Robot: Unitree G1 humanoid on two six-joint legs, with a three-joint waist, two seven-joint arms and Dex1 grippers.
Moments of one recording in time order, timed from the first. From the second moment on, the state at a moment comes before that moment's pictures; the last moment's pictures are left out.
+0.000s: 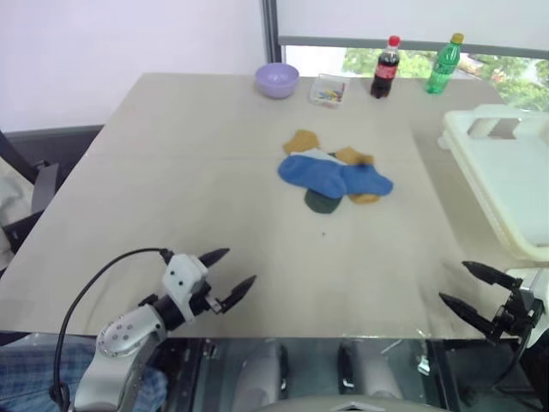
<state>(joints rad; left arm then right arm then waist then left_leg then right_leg) 0.30 0.55 0.12 -0.30 -0.34 0.06 -0.76 0.40 -0.64 -0.40 -0.15 0.55 0.00 1.08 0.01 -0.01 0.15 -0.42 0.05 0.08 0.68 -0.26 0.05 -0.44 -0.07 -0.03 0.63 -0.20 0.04</state>
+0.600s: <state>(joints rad) 0.21 0.65 0.28 -0.24 -0.58 0.08 -0.99 -0.29 -0.46 -0.01 -0.05 0.31 0.30 0.71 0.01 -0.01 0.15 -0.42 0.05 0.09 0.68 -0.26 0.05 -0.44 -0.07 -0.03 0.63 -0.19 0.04</state>
